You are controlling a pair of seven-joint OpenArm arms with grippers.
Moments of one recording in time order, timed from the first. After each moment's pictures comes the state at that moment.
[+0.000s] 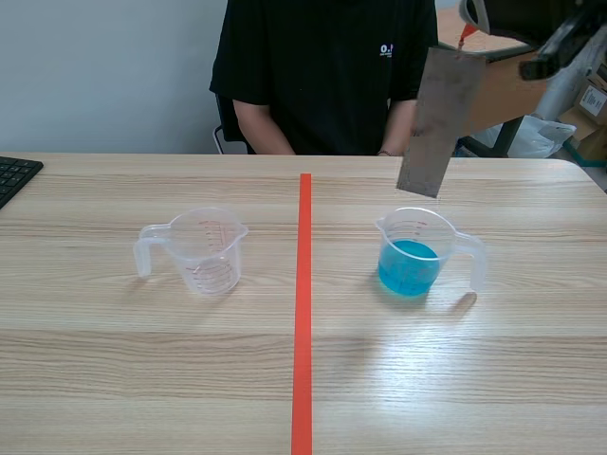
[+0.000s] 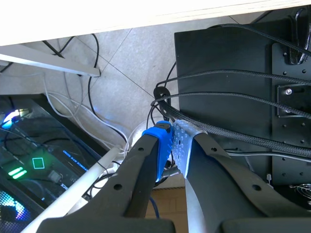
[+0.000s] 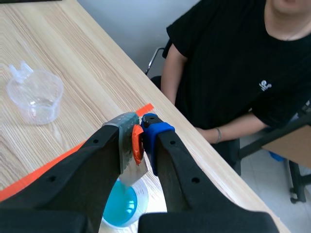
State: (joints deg) left arm 66.1 -23.1 -7.3 95.0 -16.3 -1.9 0.3; right arm 8.1 28.0 9.2 118.4 38.7 43.1 -47.3
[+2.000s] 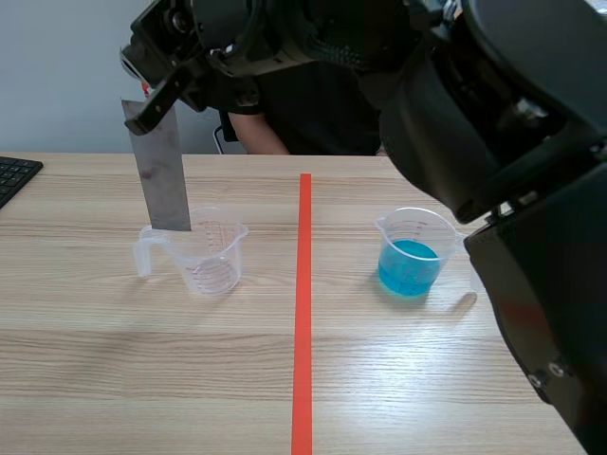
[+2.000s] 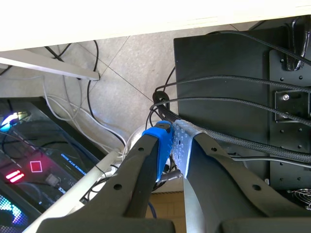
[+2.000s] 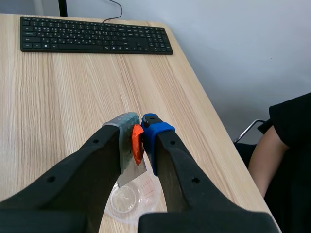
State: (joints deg) left arm 66.1 -23.1 -7.3 95.0 -16.5 -1.9 -0.7; right arm 27.4 0.8 -30.3 94.3 15.0 38.2 -36.6
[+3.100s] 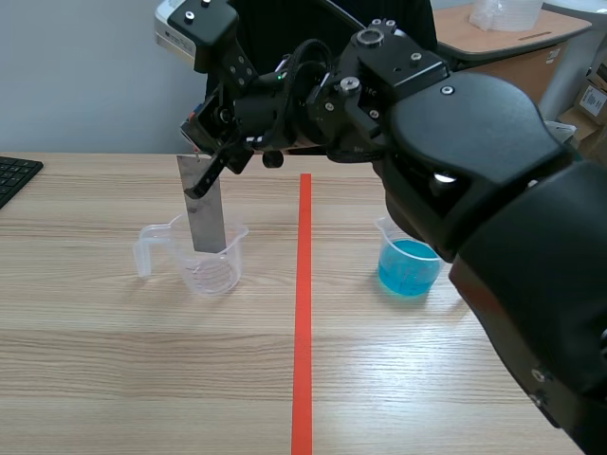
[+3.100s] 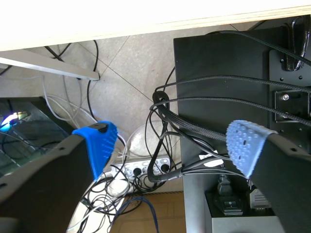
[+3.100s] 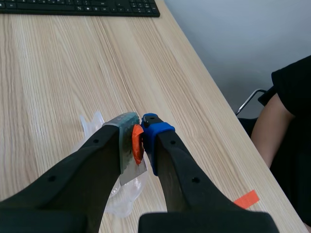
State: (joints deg) left arm 66.1 -23.1 -7.3 95.0 -16.5 -2.0 -0.7; right arm 27.4 0.8 -30.5 74.5 -0.1 37.1 -15.9
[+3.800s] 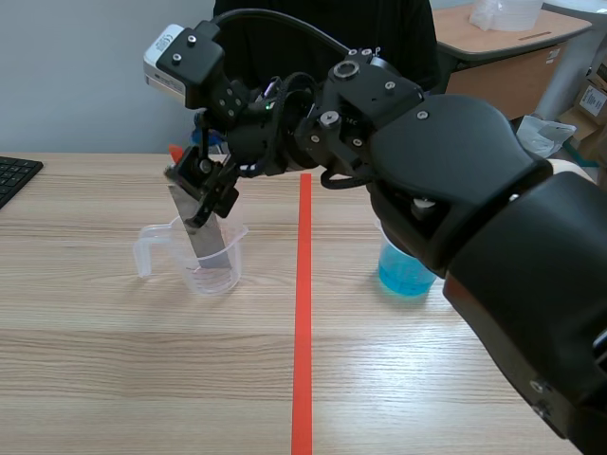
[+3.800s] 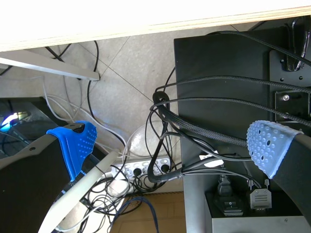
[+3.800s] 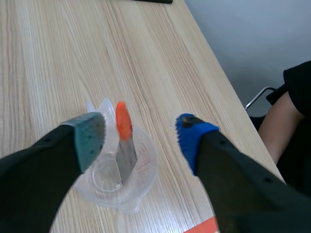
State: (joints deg) left arm 66.1 -23.1 -7.3 95.0 -16.5 -1.9 -0.7; right arm 27.3 0.8 -33.9 71.5 -3.7 37.1 -12.3
